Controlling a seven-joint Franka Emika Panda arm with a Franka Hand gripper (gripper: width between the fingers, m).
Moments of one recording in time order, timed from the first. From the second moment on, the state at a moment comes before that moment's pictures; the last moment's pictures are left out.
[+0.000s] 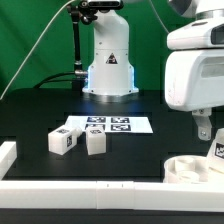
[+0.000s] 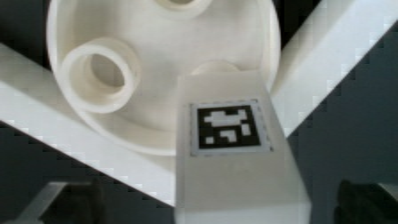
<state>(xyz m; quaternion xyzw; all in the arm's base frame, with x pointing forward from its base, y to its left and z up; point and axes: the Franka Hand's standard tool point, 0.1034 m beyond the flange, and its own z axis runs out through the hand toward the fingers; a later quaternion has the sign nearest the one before) 0.634 0.128 0.086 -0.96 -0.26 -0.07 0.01</state>
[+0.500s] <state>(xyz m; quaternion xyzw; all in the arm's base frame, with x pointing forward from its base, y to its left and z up) 0.631 0.124 0.078 -0.97 -0.24 -0.07 0.01</state>
